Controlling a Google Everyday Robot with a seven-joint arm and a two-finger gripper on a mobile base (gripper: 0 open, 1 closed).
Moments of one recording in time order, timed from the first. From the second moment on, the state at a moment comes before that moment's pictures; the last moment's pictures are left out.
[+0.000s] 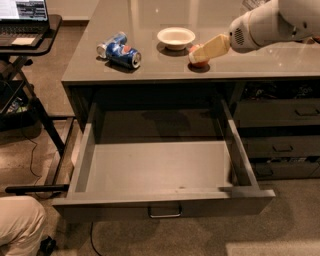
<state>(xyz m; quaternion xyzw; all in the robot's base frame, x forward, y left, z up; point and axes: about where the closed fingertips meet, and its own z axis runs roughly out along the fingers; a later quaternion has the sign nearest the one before) 0.702 -0.172 0.952 -0.26 0.86 0.10 0.43</state>
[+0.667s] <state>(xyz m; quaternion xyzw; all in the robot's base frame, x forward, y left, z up) 0.771 -0.160 0.919 -0.24 0.84 0.12 0.48</state>
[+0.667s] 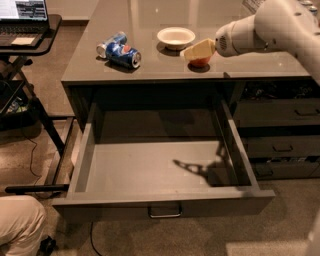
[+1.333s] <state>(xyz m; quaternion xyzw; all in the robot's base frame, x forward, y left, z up) 0.834 -0.137 0.878 -0.25 0.83 0.13 0.48</state>
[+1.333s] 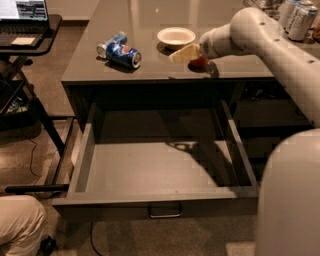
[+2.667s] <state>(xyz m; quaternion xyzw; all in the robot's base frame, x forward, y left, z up) 0.845 -0.160 0.869 -0.21 0.85 0.07 0.47</state>
